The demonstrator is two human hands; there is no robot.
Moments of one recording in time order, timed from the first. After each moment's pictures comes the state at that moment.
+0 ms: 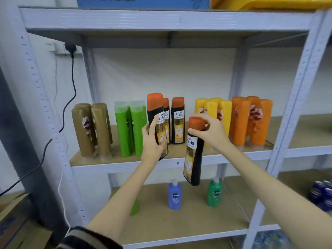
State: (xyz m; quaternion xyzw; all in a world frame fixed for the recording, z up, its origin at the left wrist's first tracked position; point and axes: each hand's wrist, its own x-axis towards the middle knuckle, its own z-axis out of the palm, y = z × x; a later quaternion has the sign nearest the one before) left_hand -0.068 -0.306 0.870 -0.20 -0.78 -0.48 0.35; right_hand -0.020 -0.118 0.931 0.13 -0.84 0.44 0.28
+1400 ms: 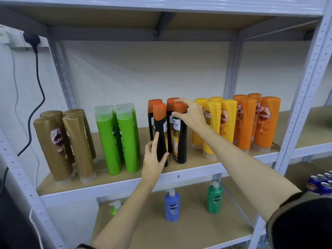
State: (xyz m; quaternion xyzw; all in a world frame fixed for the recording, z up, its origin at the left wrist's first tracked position) left_hand -0.159 -0.299 0.803 -0.21 -0.82 -0.44 0.30; right_hand -0.173 -0.145 0.942 0.07 -0.87 0.37 0.33
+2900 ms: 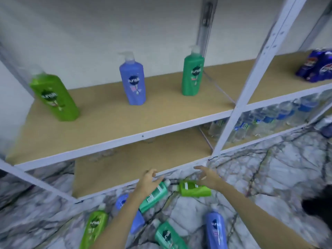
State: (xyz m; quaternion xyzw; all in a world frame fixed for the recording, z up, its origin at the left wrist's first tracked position) left_hand -0.012 -0.249 0.180 -0.07 -0.89 -0.39 -0.24; right_hand 0.055 -0.009 0.210 -0.20 -0.87 0.38 -0.23
